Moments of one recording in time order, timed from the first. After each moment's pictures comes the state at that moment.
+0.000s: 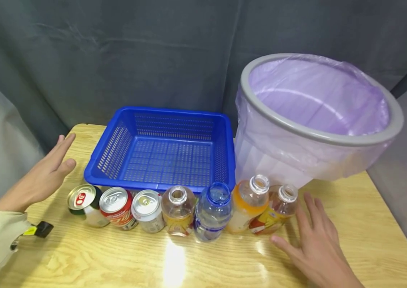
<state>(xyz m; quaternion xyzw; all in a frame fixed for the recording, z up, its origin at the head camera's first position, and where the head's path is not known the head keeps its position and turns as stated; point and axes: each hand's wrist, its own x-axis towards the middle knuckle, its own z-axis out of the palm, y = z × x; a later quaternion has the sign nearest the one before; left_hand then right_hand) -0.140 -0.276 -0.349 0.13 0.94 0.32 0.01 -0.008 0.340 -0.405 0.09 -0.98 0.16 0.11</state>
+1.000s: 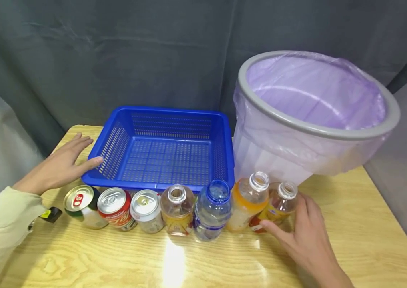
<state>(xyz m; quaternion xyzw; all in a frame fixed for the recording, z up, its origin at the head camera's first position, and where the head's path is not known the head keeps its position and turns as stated) -0.184 -0.259 -0.355 0.12 0.97 0.18 0.06 -0.022 0.306 -0.394 0.06 -0.95 0.24 0.18</state>
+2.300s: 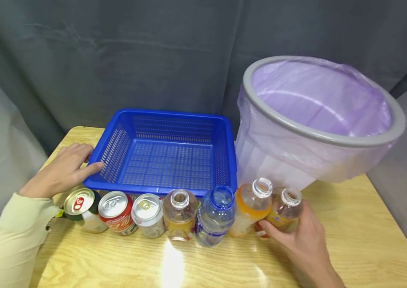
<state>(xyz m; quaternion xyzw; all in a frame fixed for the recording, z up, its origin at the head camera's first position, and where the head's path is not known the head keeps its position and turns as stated) -0.183 -0.253 -0.368 0.22 0.96 0.17 -0.06 -0.029 0.291 -0.394 0.02 -0.93 0.28 0.24</state>
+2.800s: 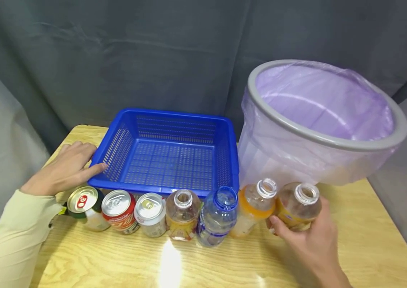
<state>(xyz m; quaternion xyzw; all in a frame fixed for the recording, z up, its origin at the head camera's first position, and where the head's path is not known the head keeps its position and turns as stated) -0.179 -0.253 -0.360 0.21 0.97 0.13 -0.05 -0.034 0.292 -0.371 0.04 -0.88 0.36 0.31</state>
